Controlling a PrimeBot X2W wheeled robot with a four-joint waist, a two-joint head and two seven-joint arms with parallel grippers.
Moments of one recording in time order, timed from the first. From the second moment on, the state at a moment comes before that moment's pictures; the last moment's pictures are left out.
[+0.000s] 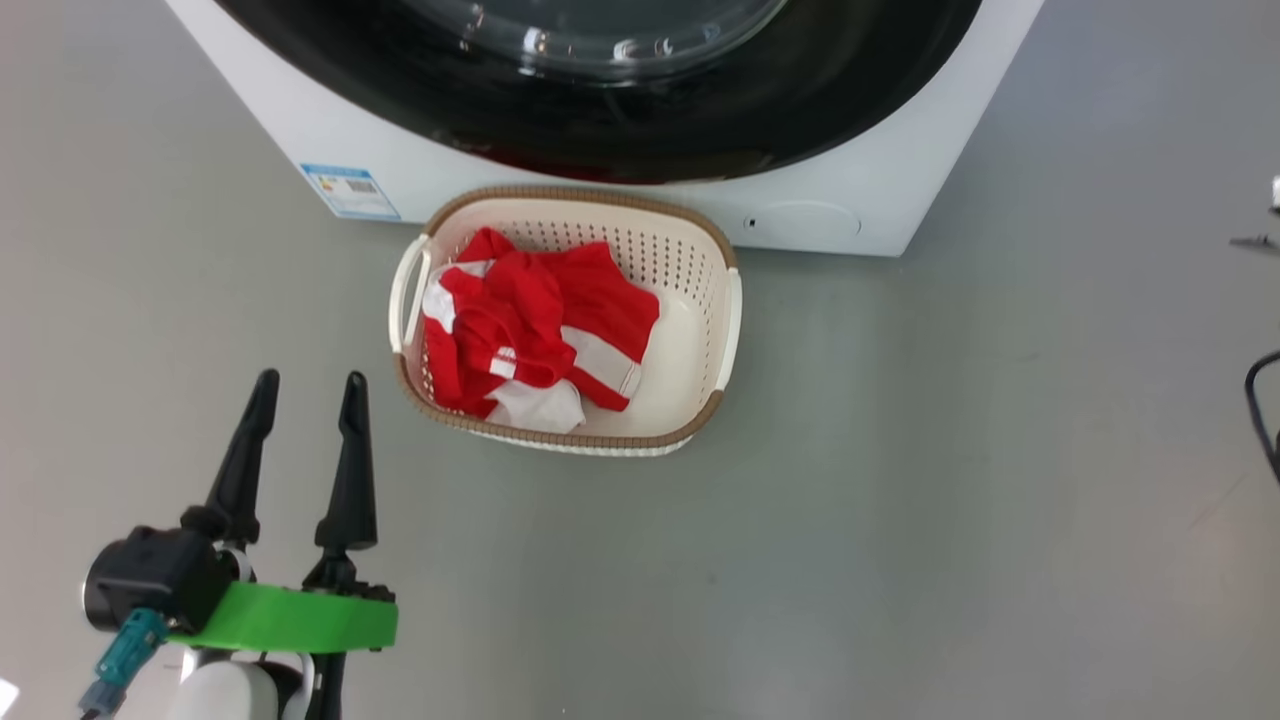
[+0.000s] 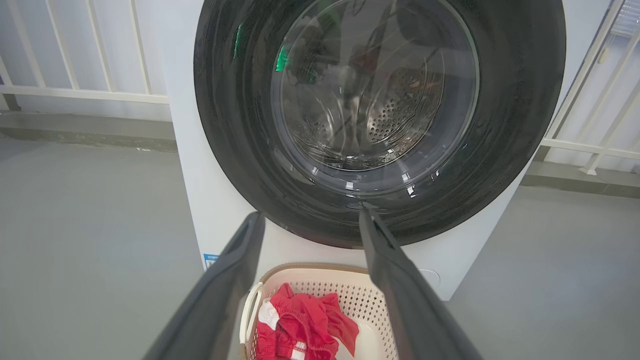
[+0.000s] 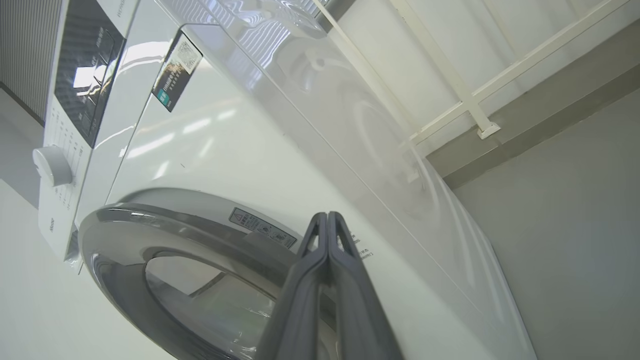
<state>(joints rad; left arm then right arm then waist) -0.20 0.03 -0.07 0.07 -0.24 -0.13 -0.25 -0.78 -0.47 0.12 0.43 1.22 0.13 -0.15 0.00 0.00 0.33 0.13</state>
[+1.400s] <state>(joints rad) -0.30 0.03 -0.11 0.05 -0.29 -0.10 -0.25 -1.20 -0.47 0.22 0.61 1.62 0.13 0.33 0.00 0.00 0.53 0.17</state>
